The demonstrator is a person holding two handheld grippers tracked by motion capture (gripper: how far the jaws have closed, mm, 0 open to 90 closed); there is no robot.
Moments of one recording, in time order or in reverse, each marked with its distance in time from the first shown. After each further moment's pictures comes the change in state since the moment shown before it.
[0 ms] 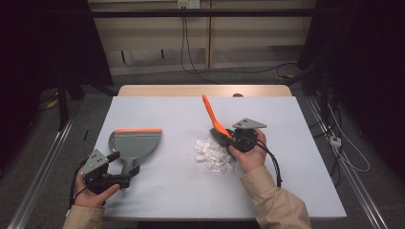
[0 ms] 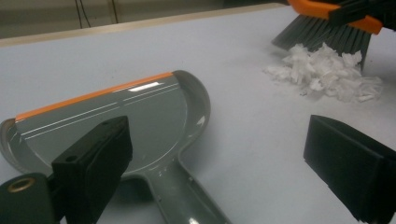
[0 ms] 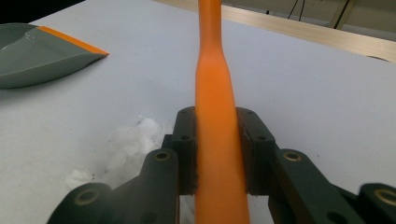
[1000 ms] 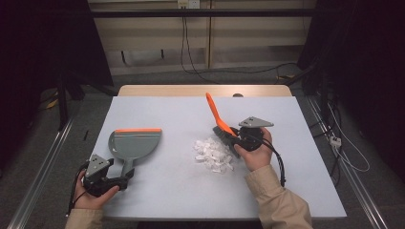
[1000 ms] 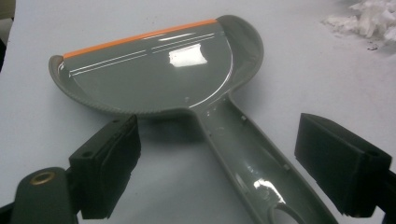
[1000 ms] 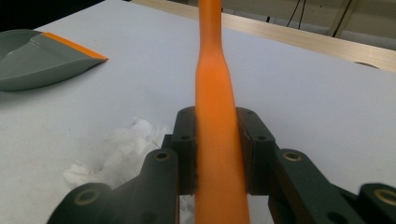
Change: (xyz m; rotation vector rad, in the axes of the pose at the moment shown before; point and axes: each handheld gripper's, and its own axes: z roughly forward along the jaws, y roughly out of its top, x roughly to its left) left arm 0.006 -0.020 0.003 0.142 0.154 -0.029; right arm -0.014 -0.001 -0.009 -0.014 0.019 0.000
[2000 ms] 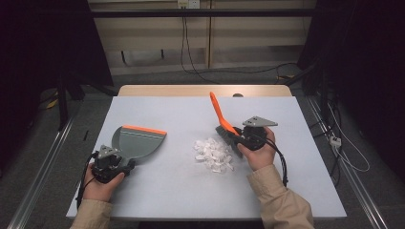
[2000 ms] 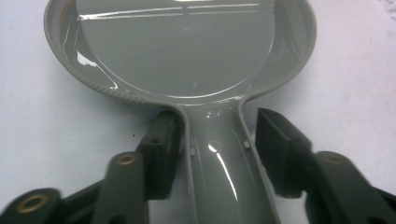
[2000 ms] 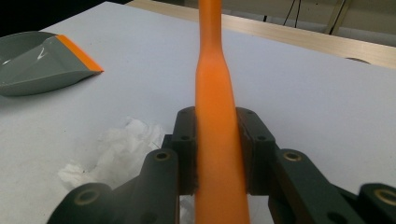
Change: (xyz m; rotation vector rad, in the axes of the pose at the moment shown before) left arm 0.007 0.019 0.032 0.185 0.022 -0.074; right arm -0.007 -0.001 -0.004 -0.007 -0.006 0.027
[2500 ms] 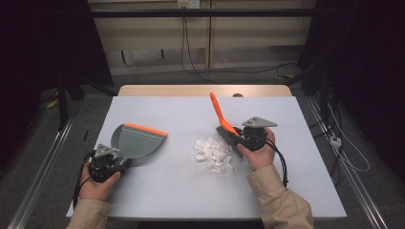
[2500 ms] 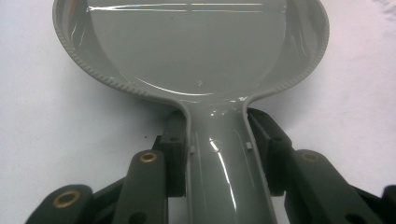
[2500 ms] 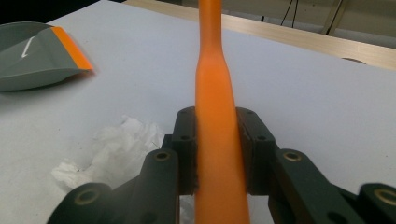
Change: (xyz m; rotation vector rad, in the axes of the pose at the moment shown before) left arm 0.005 0.005 -0.012 -0.020 -0.023 0.028; right arm -0.001 -0.002 0.001 -0.003 -0.010 -0.010
